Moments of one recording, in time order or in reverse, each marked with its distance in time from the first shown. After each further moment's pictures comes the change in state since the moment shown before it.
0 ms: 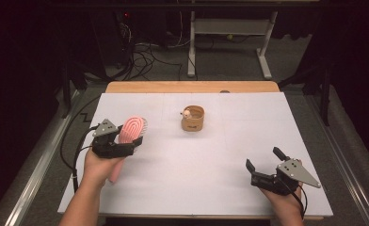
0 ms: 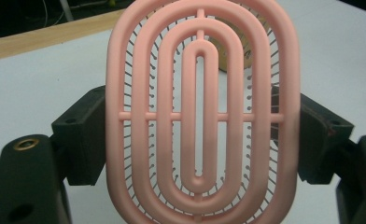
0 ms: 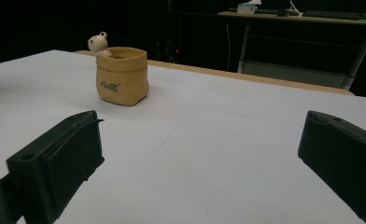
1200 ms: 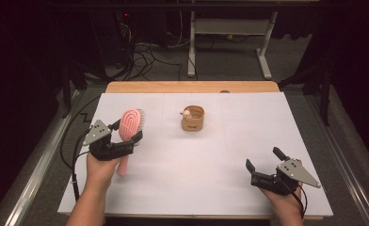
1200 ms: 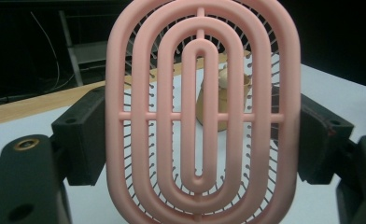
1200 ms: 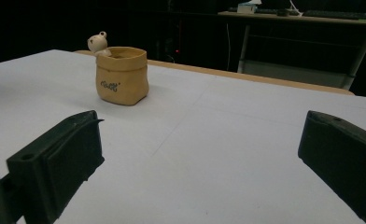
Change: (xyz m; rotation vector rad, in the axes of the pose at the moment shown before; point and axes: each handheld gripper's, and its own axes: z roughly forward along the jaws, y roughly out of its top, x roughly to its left) left arm -0.016 0.004 -0.012 -0.249 -0.003 0.013; right arm 0.000 -0.001 0.001 0.000 0.001 -0.002
